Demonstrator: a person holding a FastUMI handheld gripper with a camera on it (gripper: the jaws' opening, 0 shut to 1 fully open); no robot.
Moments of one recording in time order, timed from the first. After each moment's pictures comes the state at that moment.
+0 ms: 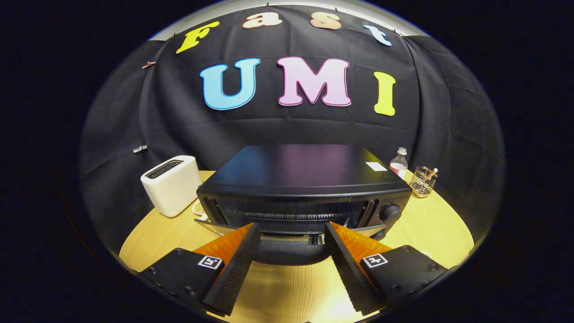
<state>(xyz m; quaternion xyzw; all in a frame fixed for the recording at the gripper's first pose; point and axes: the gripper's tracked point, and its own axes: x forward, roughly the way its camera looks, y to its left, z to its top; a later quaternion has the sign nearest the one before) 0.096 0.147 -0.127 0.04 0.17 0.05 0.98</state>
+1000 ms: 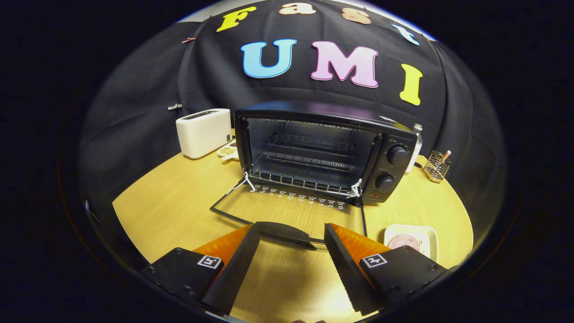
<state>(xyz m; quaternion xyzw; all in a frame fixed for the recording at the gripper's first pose) 0.000 0.132 -0.200 -0.01 0.22 0.14 0.97</state>
